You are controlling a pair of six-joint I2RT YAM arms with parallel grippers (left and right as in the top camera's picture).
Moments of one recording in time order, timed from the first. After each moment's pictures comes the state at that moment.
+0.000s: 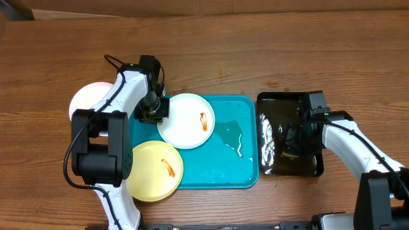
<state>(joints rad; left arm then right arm) -0.11 2.05 1.42 -1.05 0.05 -0.13 0.10 1.56 0.82 -0.72 -0.06 0.38</state>
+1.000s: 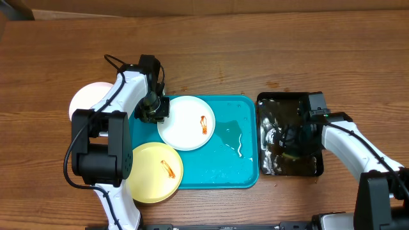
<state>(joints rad) -0.11 2.05 1.42 -1.02 0.05 -0.12 0.10 1.56 0.80 -0.70 -0.06 0.41</state>
